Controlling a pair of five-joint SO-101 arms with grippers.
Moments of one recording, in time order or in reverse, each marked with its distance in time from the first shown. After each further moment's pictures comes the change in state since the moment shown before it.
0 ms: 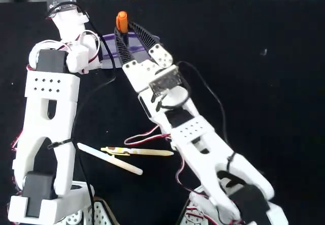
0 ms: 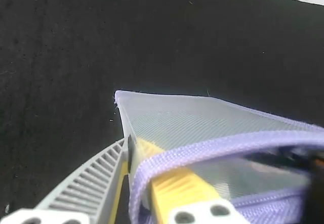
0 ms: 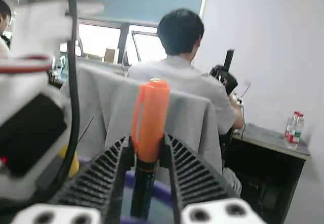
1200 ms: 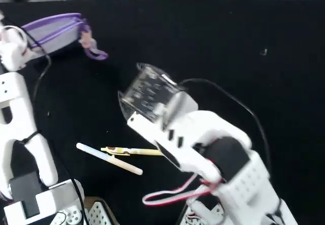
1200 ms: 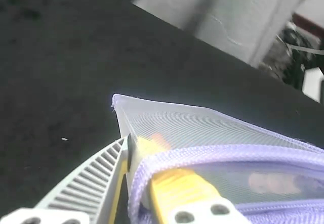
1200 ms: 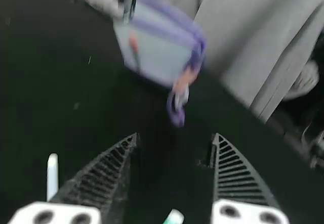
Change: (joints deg) left arm -27.7 0.2 0.2 -11.3 0.1; right arm -12.3 -29.1 -32.5 106.8 6.5
